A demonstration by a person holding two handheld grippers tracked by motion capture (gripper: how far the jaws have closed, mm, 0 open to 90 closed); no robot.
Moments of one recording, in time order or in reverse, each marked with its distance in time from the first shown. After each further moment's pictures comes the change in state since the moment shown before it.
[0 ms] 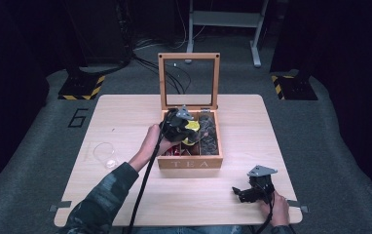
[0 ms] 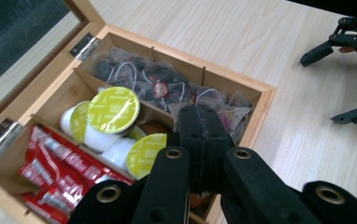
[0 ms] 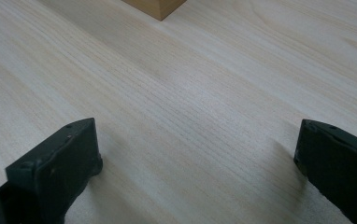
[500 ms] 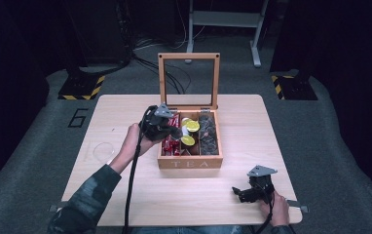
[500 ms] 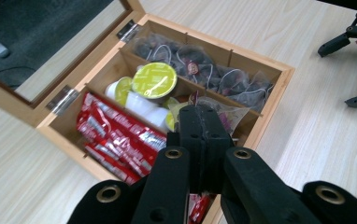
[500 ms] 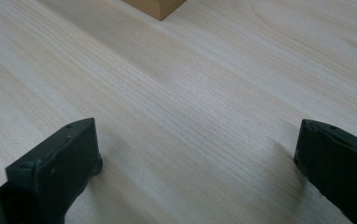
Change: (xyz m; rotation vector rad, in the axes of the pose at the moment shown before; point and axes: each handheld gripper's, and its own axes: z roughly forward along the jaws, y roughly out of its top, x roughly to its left) left arm 0.016 -0.024 -0.047 -0.012 0.066 -0.023; right arm 0.000 0.000 0.000 0.000 0.000 0.001
